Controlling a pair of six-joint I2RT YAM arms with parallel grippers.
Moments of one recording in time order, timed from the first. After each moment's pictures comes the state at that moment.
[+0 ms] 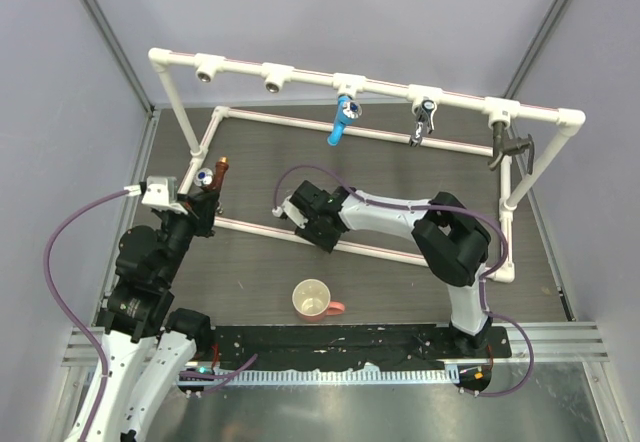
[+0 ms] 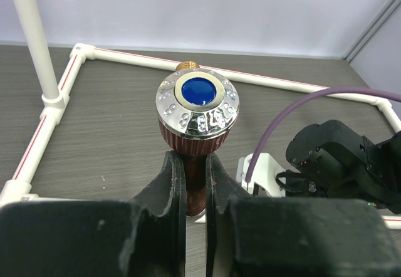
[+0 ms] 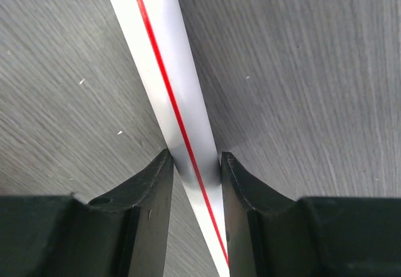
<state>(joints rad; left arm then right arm) -0.28 0.41 0.70 -0.30 -0.02 -0.24 0.92 1.96 1.37 -0.62 0.05 -0.23</state>
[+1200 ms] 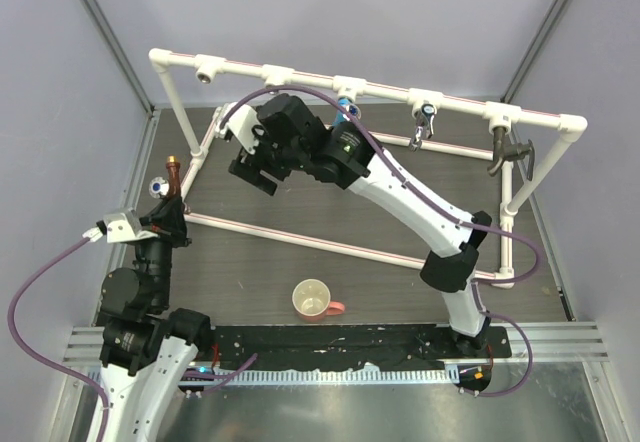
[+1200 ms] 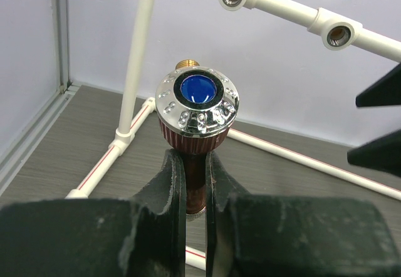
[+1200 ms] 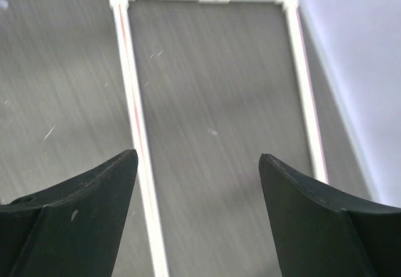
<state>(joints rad) -0.28 0.16 0.61 -0.22 -0.32 -0.23 1.05 1.99 2.40 -0.99 0.10 -0.32</state>
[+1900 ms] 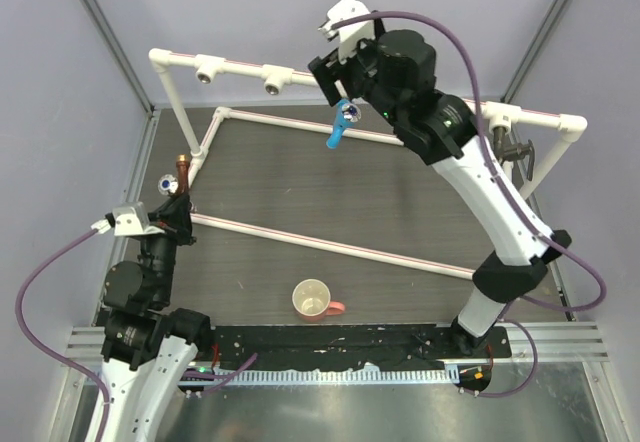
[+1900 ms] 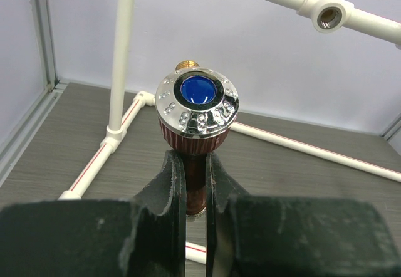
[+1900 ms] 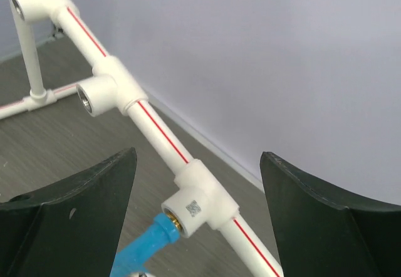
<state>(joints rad) -0.27 0.20 0.61 -0.21 -0.26 -0.21 0.74 1.74 2.26 -0.61 0.23 -0.36</state>
